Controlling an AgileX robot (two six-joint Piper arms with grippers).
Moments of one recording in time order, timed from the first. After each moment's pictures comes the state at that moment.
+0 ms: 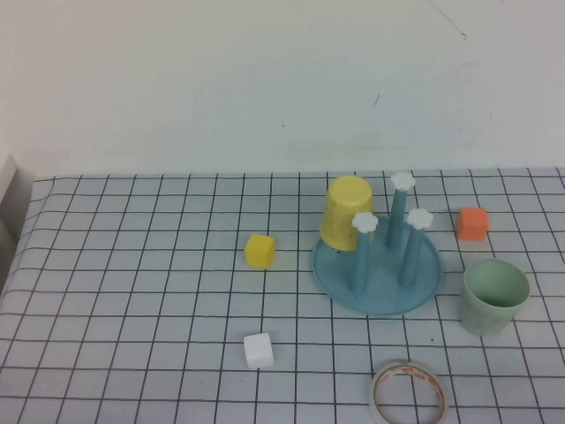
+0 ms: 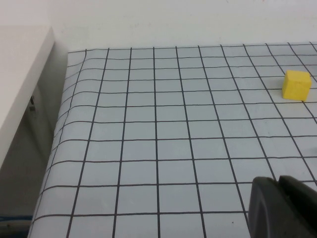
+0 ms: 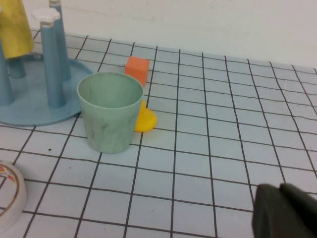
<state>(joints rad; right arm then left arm) 0.00 -0.01 0.02 -0.04 0.40 -0.09 -0.11 -0.01 0.02 -0.01 0.36 -0.09</state>
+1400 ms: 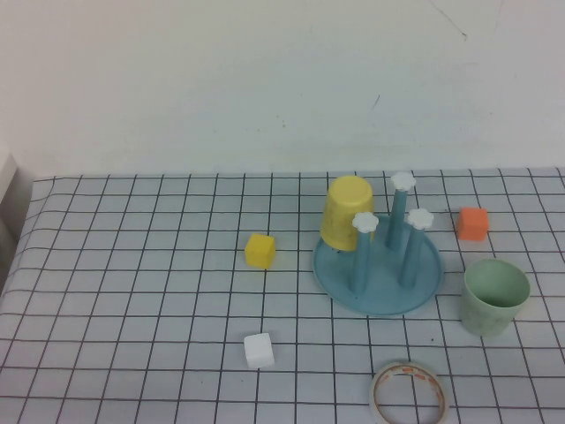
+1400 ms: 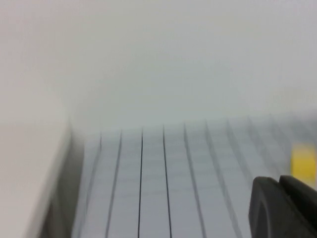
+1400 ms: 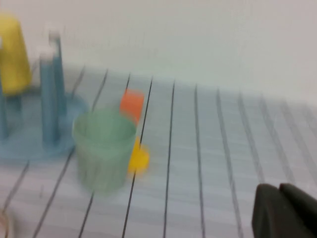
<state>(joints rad) 0.00 -0.01 0.03 -0.06 0.25 -0.09 -0.11 -0.01 0.02 0.05 0.18 -0.07</state>
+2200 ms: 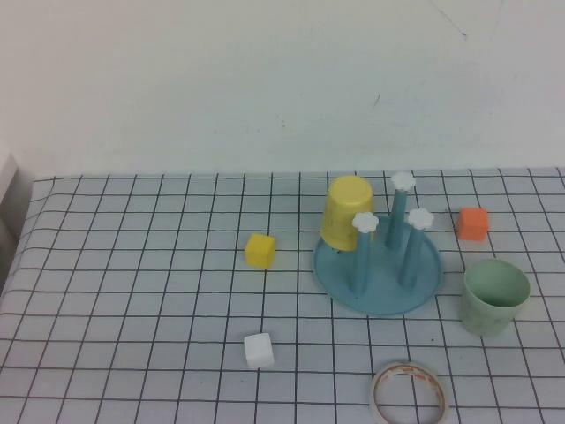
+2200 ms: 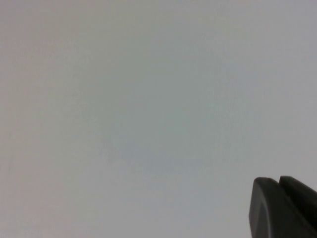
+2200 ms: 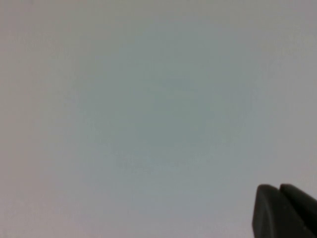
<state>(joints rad) 0.00 -0.01 0.03 0.07 -0.55 -0.01 -0.11 -0.01 0.02 0.06 -0.59 -0.07</state>
